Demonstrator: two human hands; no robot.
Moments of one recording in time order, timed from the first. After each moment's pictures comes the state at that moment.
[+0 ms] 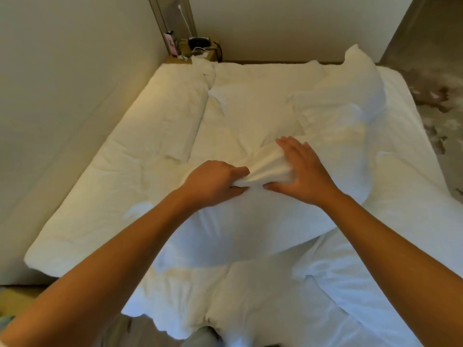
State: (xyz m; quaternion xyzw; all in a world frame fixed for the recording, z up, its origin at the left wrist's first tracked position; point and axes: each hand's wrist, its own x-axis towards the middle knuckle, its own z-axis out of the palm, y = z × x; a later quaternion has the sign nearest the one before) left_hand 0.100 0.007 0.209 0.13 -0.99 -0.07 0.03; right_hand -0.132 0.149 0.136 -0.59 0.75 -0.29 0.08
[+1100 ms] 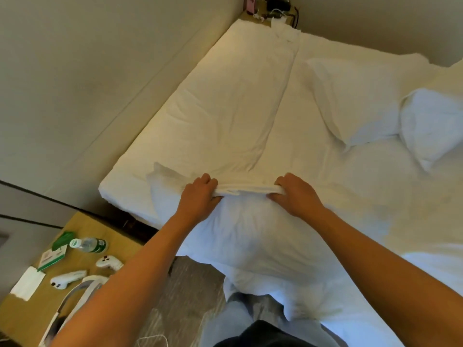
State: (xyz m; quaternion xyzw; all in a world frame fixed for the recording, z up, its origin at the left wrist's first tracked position) left_hand 0.560 -0.120 0.077 0.43 -0.89 -0.15 0.02; right_hand 0.279 -0.013 0.064 -0.59 0.78 -0.06 0.19
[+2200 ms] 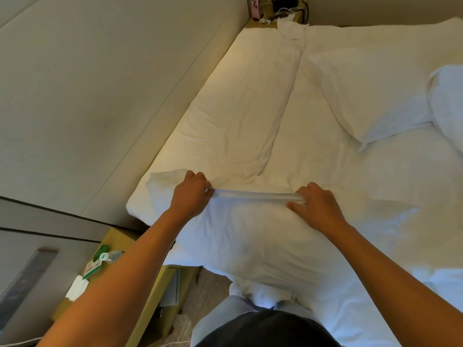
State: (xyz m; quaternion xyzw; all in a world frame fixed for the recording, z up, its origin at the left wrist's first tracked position) left_hand 0.481 -0.142 0.119 0.48 -0.87 -0.05 -0.06; right_hand 0.172 0.029 0.024 -0.55 0.79 -0.18 0.20
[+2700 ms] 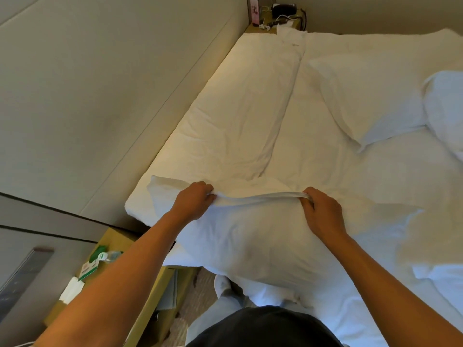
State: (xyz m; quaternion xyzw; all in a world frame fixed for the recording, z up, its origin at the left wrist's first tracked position) left_hand 0.516 -0.136 0.103 0.47 -0.87 -0.15 -0.07; right_hand 0.214 0.054 0.037 -0.46 0.81 -0.30 0.18
